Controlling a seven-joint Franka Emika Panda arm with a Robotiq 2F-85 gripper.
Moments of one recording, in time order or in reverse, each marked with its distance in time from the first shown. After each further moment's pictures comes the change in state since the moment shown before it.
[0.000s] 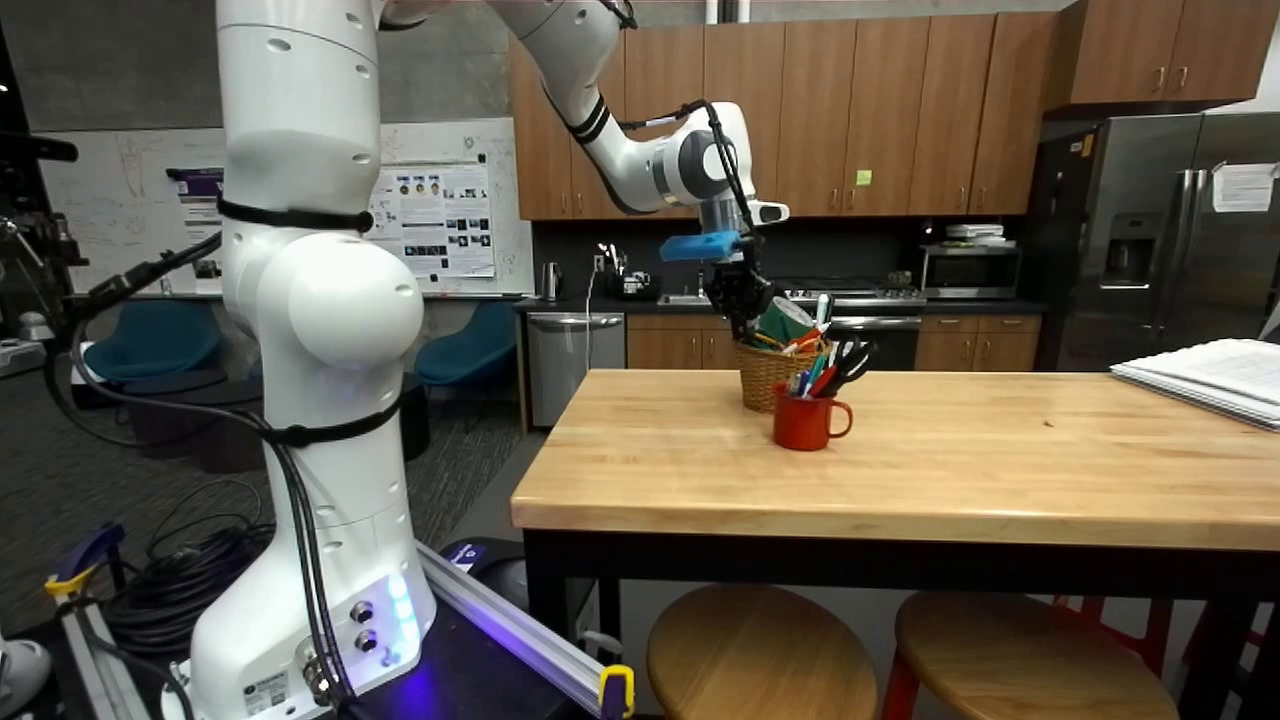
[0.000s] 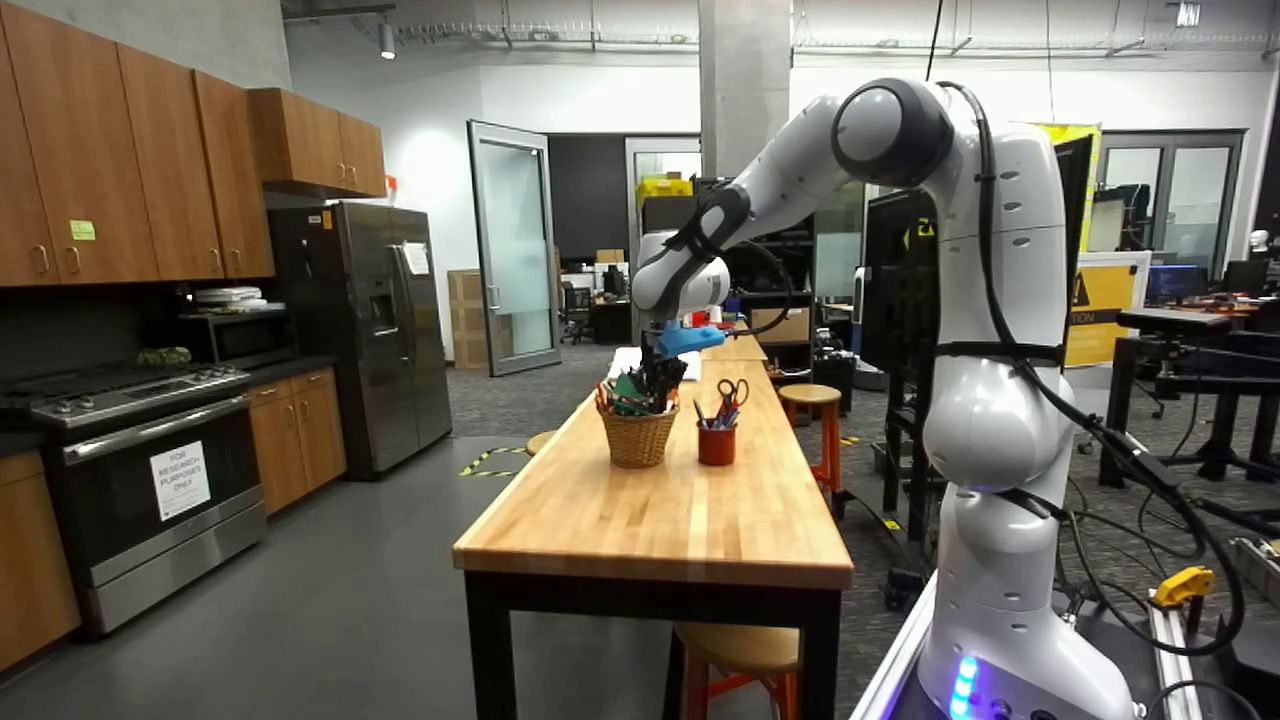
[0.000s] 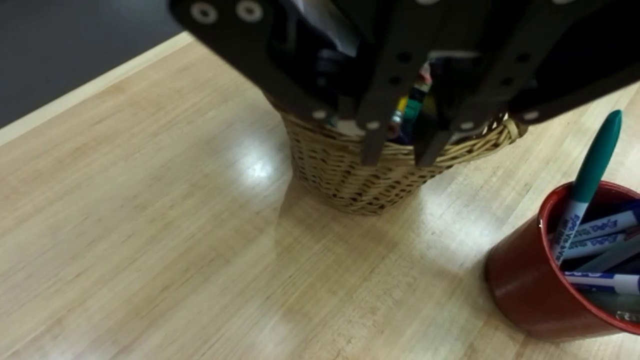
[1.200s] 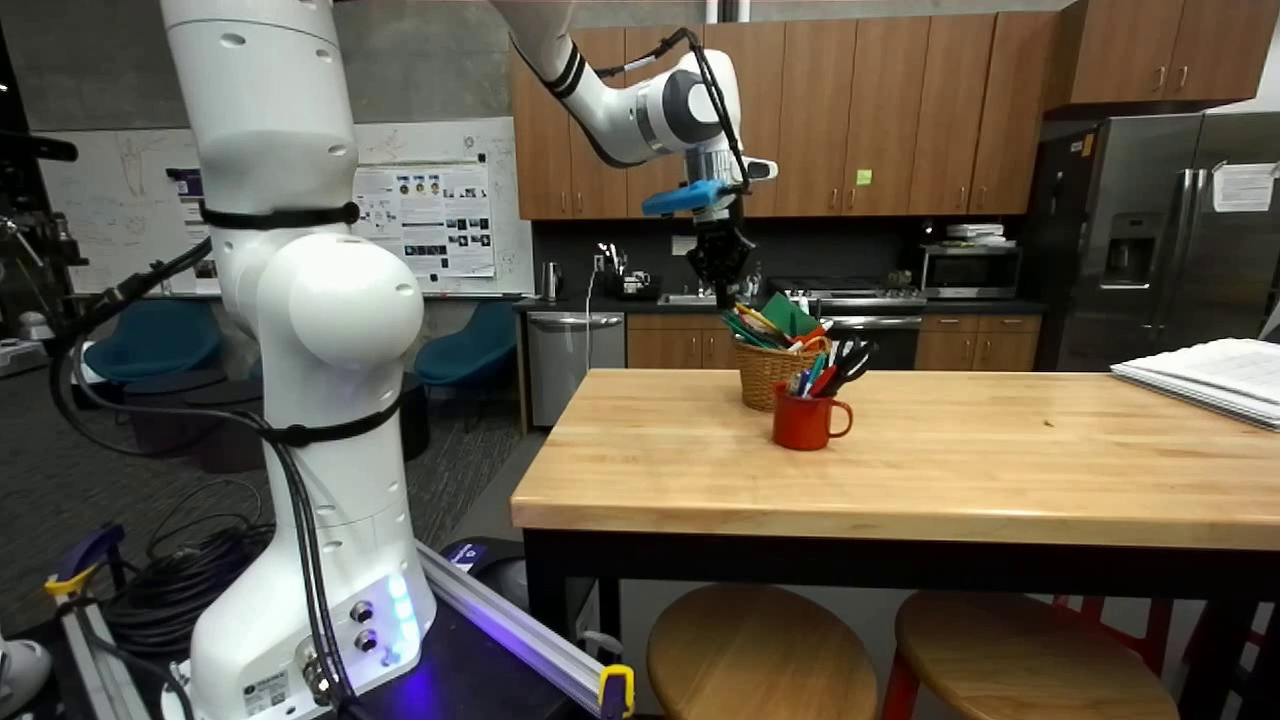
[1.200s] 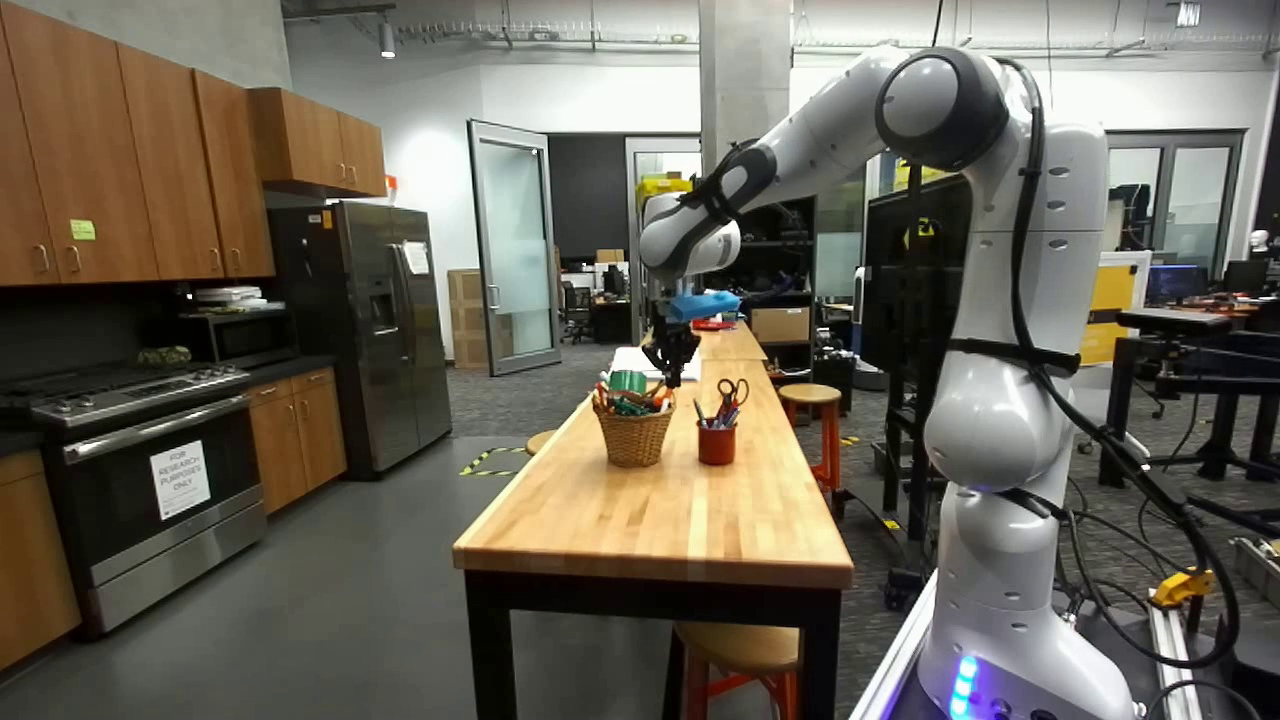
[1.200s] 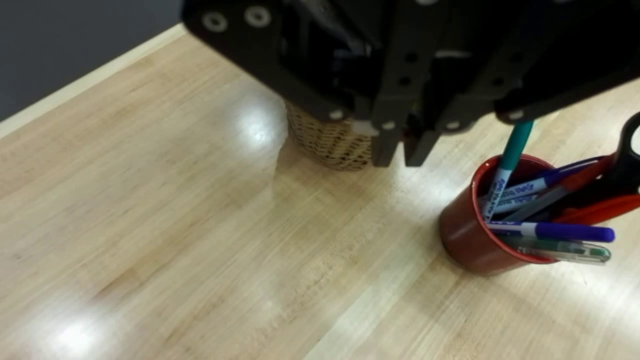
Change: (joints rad) arm 0.005 -0.153 0.008 -0.003 -0.017 -0.244 -0.027
